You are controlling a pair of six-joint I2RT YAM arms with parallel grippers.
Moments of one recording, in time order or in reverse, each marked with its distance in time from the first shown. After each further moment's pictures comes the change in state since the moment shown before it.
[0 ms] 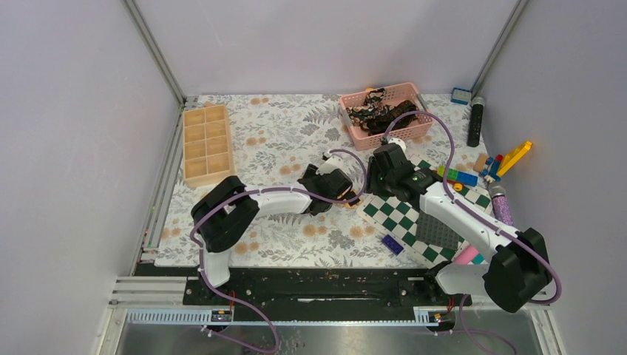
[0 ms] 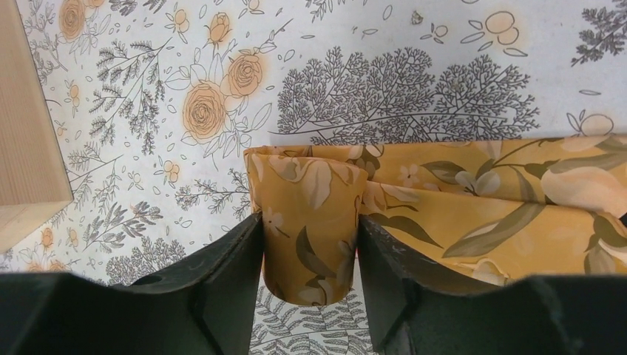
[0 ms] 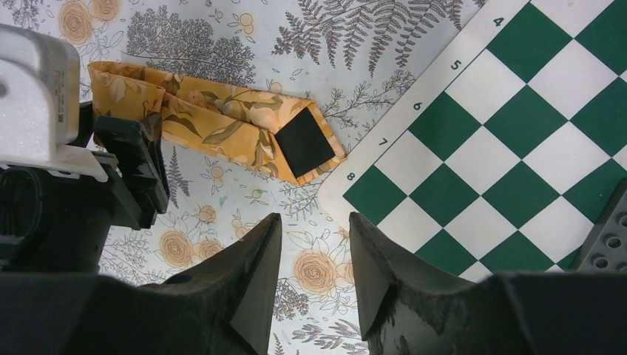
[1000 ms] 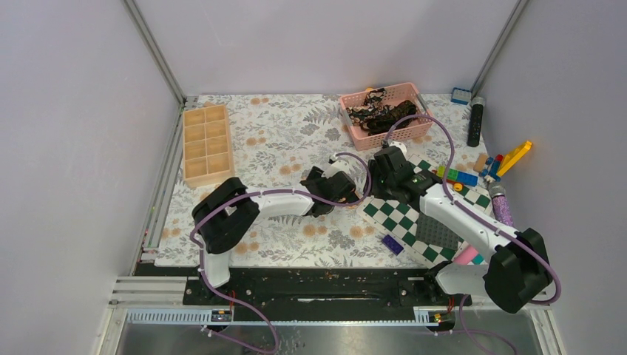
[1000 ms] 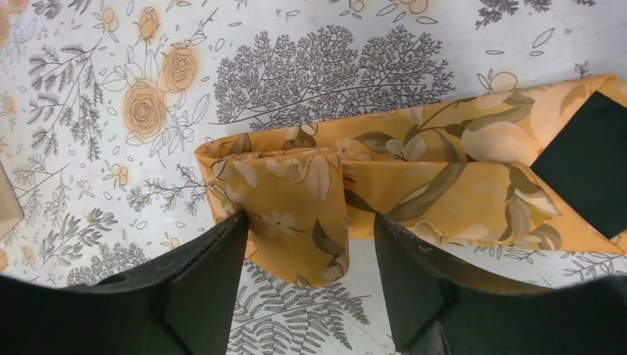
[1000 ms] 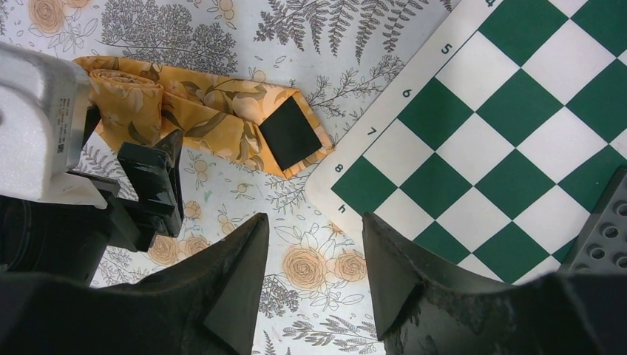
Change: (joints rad) left arm -0.034 0.000 0.012 -0.017 0.104 0.006; right arm -0.006 -0.004 -0.032 0.000 0.001 0.003
